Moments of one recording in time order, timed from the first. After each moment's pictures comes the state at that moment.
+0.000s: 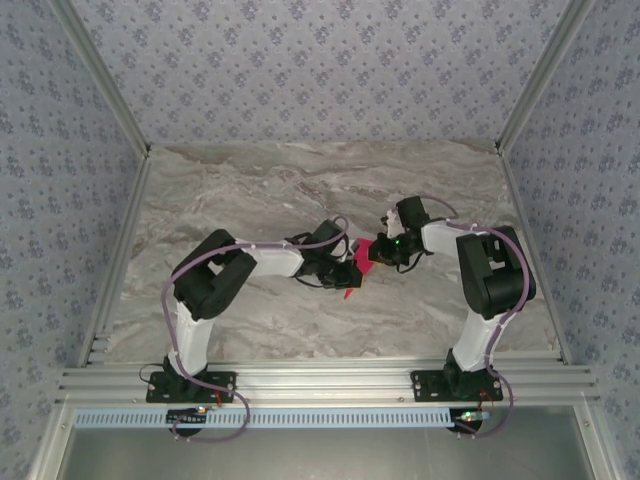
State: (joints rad) left arm -0.84 2.03 1.14 -0.05 0.55 -0.76; right arm 0.26 1.81 0.95 -0.34 -0.53 0.37
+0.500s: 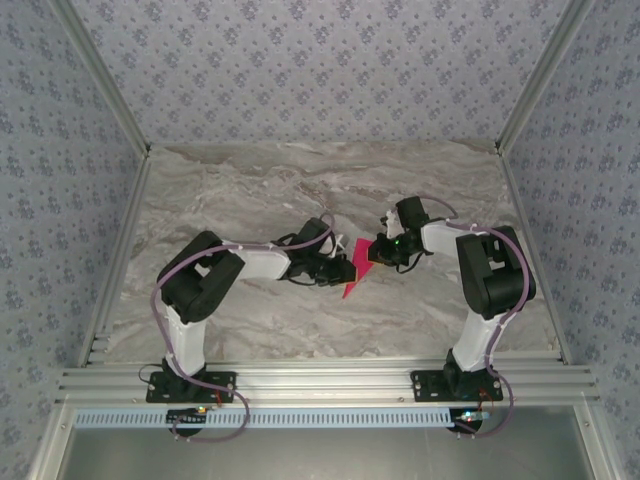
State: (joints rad) left arm -0.80 1.95 1.05 0.07 0.59 -0.83; right arm 0.26 1.81 0.95 -0.34 -0.52 0.37
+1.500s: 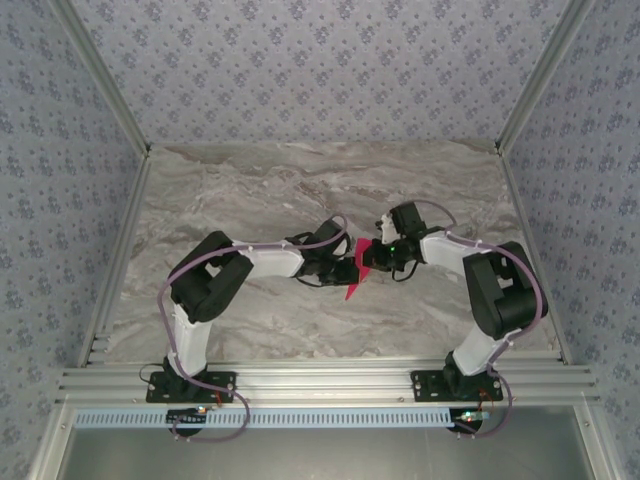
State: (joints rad) left arm -0.86 2.00 1.18 -0.14 0.38 -0.77; right arm 0.34 1.69 0.86 -0.30 -0.51 0.45
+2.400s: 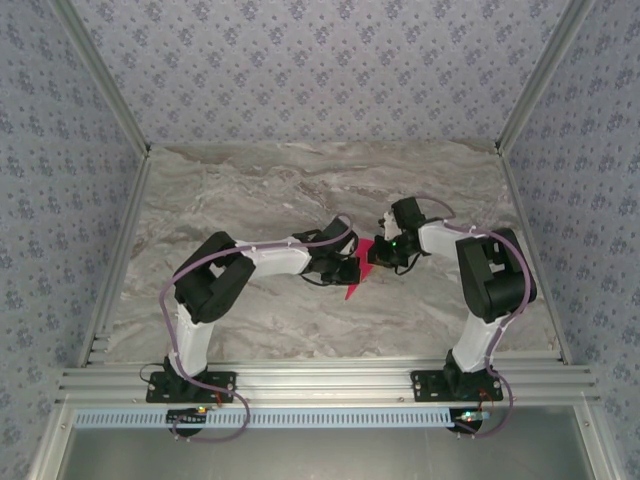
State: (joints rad) left arm -0.89 2.02 1.26 -0.29 0.30 -0.76; right arm 0.28 1.79 0.96 -0.40 -0.47 0.36
